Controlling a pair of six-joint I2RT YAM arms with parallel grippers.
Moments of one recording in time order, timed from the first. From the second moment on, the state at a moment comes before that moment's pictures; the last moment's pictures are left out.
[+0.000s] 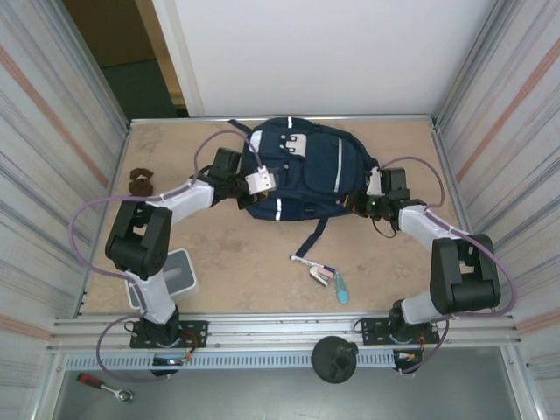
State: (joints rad) left arm -0.39 1.80 1.15 -0.19 0.42 0.89; right arm 0.11 1.46 0.76 -0.18 -0.41 0.45
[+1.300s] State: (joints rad) left arm -0.30 1.73 1.11 -0.22 0.38 0.86; right arm 0.73 1.69 1.02 -0.26 0.47 0.54
